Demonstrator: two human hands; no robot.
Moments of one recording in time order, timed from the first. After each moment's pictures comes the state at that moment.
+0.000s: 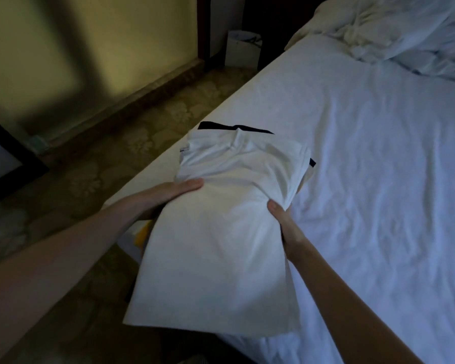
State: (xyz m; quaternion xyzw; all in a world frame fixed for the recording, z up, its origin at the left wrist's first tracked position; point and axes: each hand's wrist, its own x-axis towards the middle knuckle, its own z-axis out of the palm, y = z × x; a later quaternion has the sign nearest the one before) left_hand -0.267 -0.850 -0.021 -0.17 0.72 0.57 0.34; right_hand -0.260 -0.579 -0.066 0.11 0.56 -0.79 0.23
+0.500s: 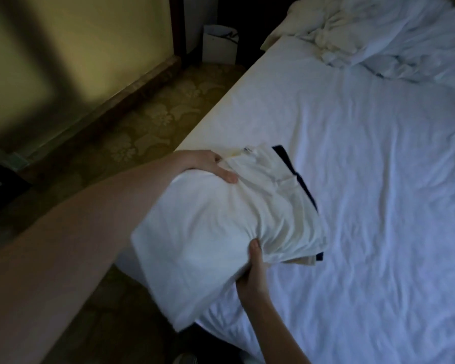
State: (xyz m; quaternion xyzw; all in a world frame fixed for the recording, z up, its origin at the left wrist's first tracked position) left_hand -0.399 -0.782 0.076 0.04 0.87 0.31 0.38; right_hand -0.193 -0.623 -0.029 0.31 0.43 -0.84 0.10
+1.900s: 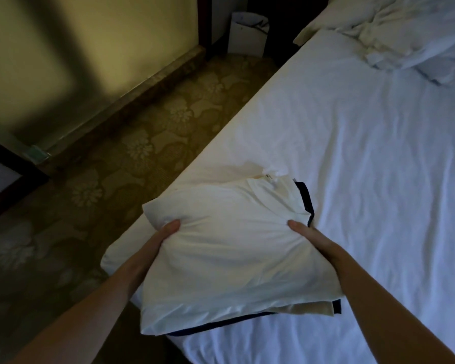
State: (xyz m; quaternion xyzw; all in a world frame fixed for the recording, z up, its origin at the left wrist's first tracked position) left_hand -0.302 -0.852 -0.016 -0.35 0.50 0.77 0.20; right_hand -0.390 -0.519 -0.022 0.21 0.68 -0.59 0.38
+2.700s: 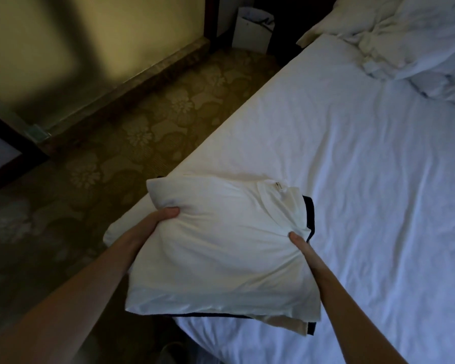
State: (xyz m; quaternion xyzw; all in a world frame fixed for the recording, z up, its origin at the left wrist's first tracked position) left_hand -0.289 -0.858 0.046 -0.31 0.53 0.74 0.26; right_hand -0.321 -0.514 0.000 0.27 0.61 -0.67 0.33
